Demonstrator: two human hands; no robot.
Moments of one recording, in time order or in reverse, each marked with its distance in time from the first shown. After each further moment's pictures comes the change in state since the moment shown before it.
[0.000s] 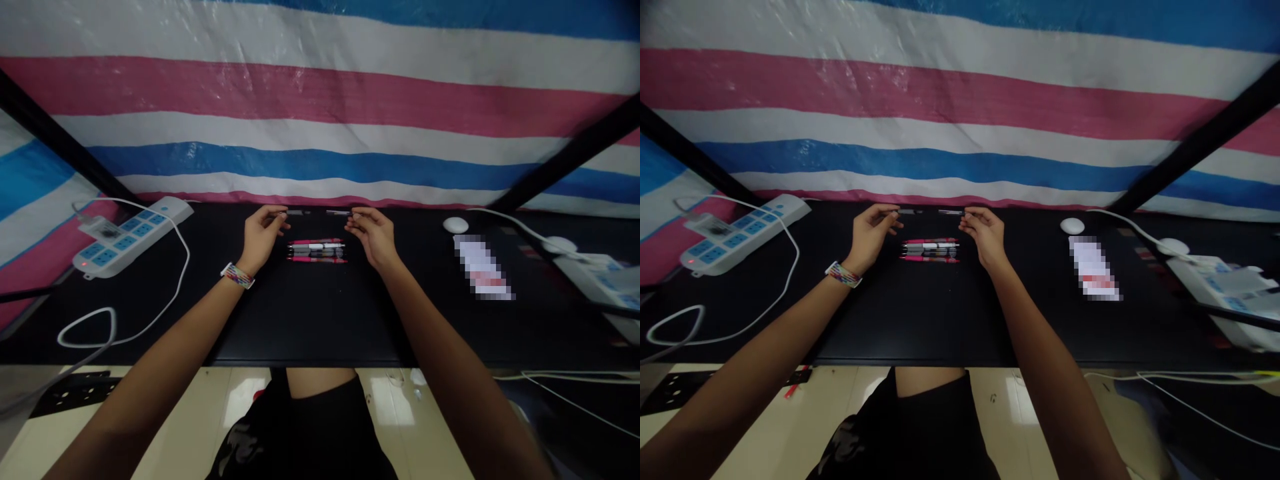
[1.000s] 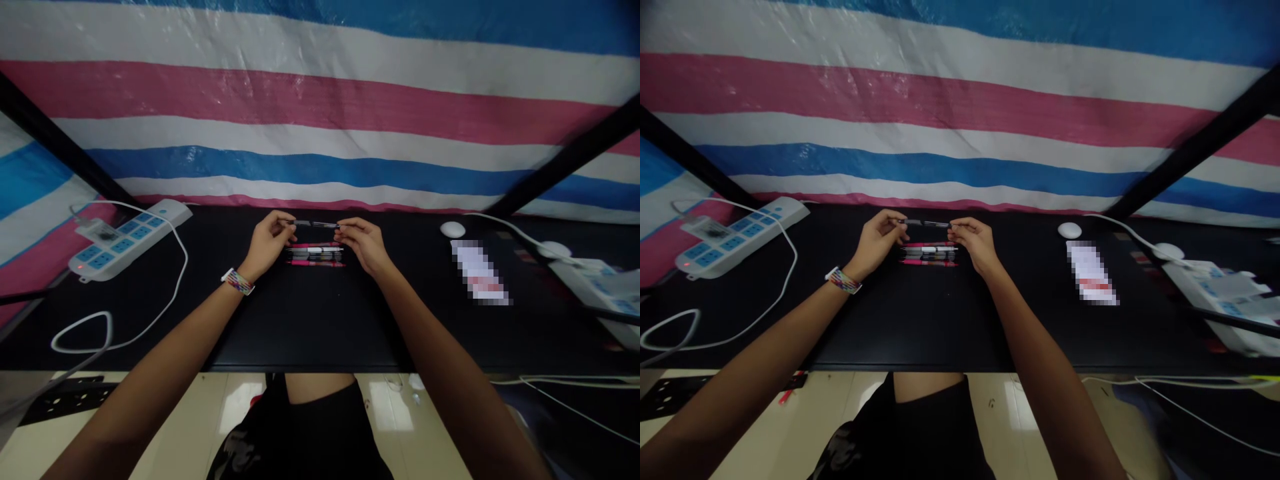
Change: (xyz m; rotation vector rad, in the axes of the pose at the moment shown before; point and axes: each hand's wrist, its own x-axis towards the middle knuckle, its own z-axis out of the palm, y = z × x) left_hand -0.010 0.018 0.008 -0.032 -0.166 -0.035; right_hand -0.011 -0.005 0.011 0.005 -0.115 0.123
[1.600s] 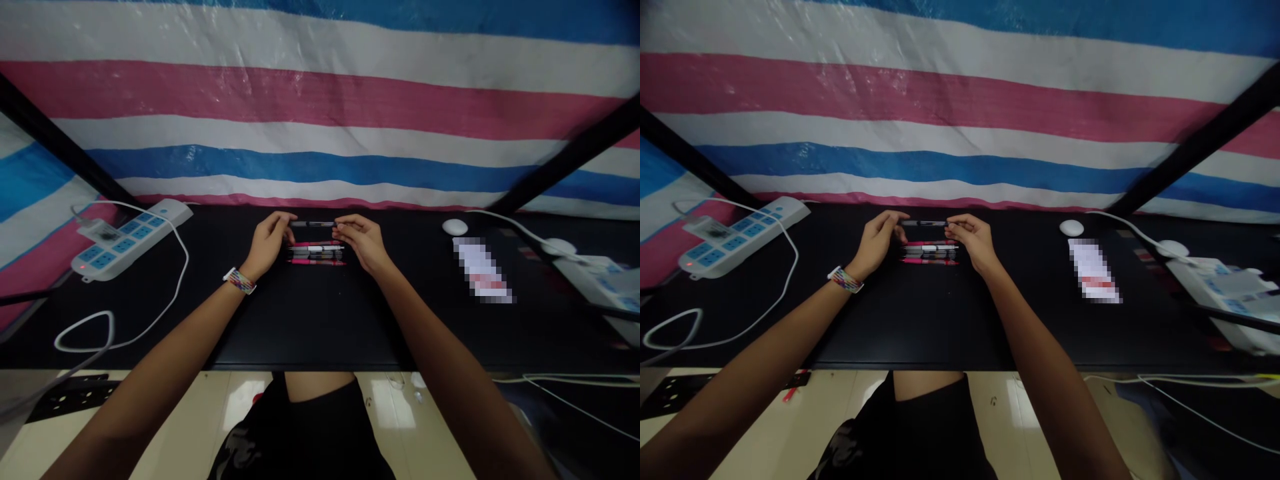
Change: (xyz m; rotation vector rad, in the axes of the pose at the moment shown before) left_hand 0.002 -0.011 -0.002 0.058 -0.028 0.020; right_hand -0.001 0.001 0.007 0.018 -0.022 -0.070
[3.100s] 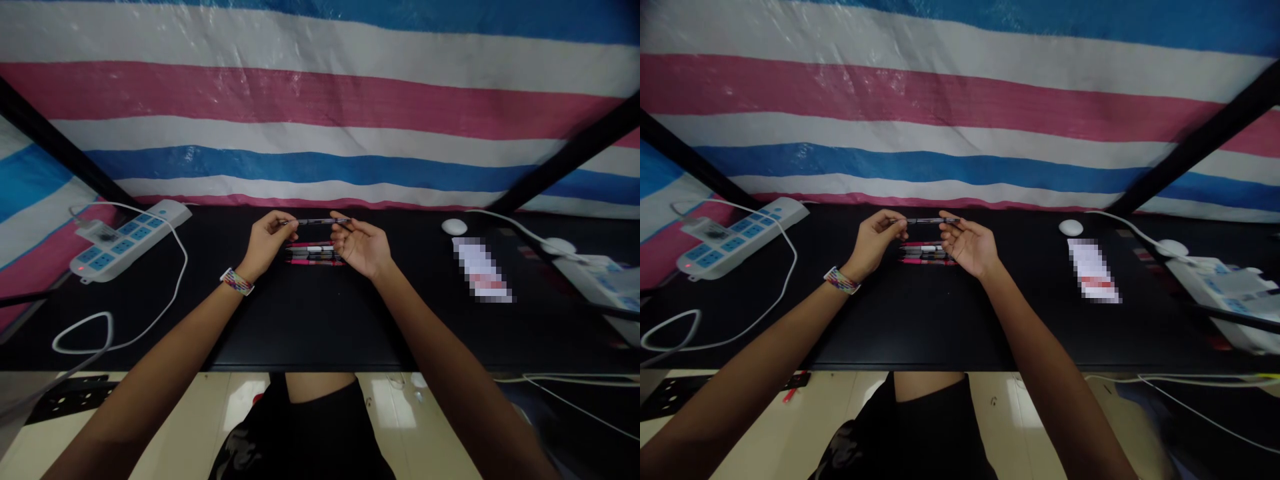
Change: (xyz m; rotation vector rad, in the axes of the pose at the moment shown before) left_hand 0.000 0.015 0.004 -0.162 0.036 -0.064; right_hand -0.008 -0.019 0.005 0.296 -0.157 0.247
